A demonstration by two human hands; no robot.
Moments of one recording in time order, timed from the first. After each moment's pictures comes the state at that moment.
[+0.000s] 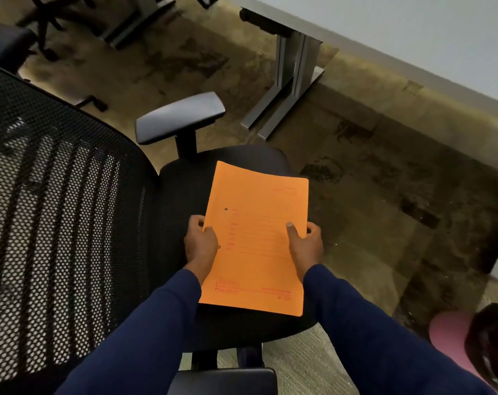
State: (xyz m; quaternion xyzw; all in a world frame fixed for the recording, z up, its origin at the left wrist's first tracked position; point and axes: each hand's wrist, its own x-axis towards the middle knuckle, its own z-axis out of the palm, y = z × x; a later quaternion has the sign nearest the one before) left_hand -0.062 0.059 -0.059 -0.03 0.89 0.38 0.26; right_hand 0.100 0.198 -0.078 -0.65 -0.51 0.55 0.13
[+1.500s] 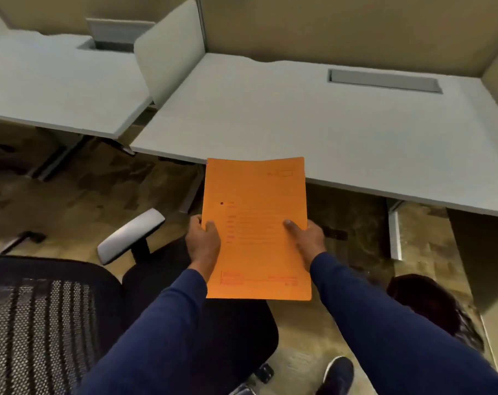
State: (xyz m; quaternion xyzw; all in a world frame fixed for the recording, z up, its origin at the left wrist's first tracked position) left_hand -0.006 0.206 0.190 0.21 0.82 0.45 0.27; right_hand 0.209 0.283 0.192 -0.59 -0.43 0.60 0.32
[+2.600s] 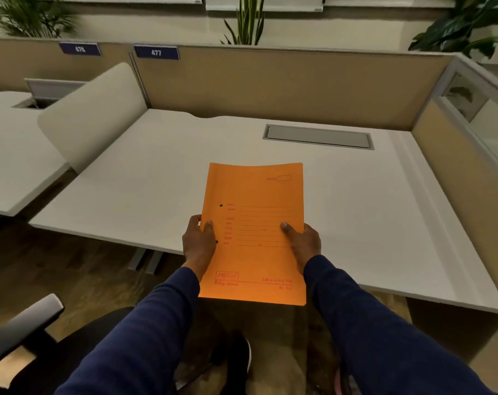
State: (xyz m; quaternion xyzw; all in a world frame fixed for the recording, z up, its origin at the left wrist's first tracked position) left_hand 0.152 0.504 0.224 0.30 0.81 0.44 0.25; right_hand 0.385 0.560 0.247 -0.60 -0.49 0.53 0.34
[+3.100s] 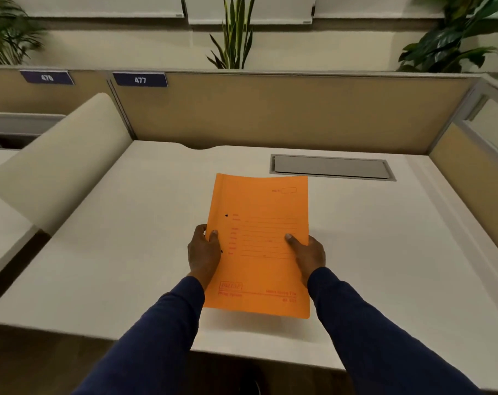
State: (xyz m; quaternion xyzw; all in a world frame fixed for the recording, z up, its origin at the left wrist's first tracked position) left_hand 0.039 0.693 0.225 0.36 0.79 0.43 0.26; right_hand 0.274 0.723 0.248 -0.64 -0.44 0.52 0.36
